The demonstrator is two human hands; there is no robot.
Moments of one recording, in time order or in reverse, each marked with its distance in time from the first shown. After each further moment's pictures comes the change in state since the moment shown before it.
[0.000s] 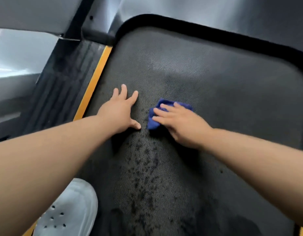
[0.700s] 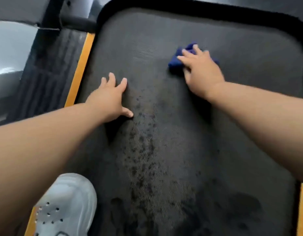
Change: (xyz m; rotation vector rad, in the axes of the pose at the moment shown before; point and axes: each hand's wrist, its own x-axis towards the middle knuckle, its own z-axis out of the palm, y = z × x) left_hand 0.005 -0.001 0.000 0.064 -0.017 0.006; right_hand 0.011 0.081 -0.030 -0.161 0.245 0.582
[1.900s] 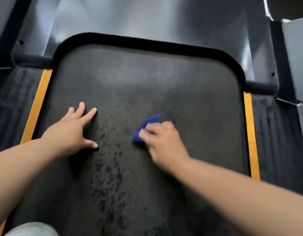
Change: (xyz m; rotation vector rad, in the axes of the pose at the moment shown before) left_hand 0.003 0.001 -0.007 -0.018 -0.039 0.098; right_hand -0.127 -0.031 0.018 0.184 0.130 -0.026
